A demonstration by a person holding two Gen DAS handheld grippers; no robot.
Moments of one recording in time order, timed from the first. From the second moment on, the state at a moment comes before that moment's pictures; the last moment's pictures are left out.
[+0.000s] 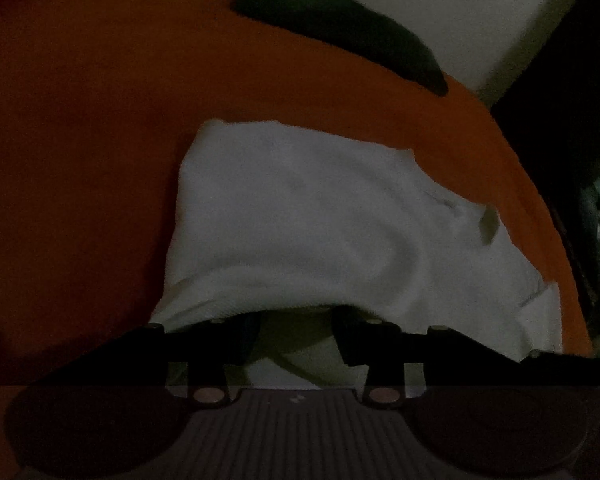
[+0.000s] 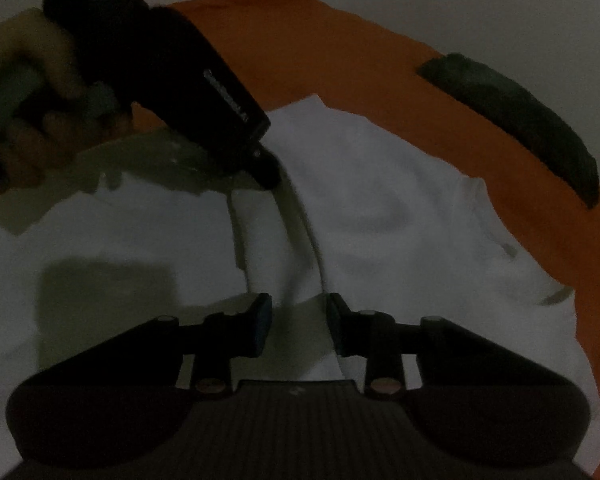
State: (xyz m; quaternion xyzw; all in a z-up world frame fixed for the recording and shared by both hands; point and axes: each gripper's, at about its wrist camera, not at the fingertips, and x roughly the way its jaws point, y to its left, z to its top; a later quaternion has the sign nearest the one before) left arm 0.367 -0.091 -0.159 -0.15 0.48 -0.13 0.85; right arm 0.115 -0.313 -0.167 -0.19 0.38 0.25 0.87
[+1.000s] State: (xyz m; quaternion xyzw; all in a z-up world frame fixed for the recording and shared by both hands) left arm 0.323 -0.058 -0.120 -0.10 0.47 -0.12 0.87; right arm 0.001 -0.301 -0.163 -0.24 0.36 0.29 0.85
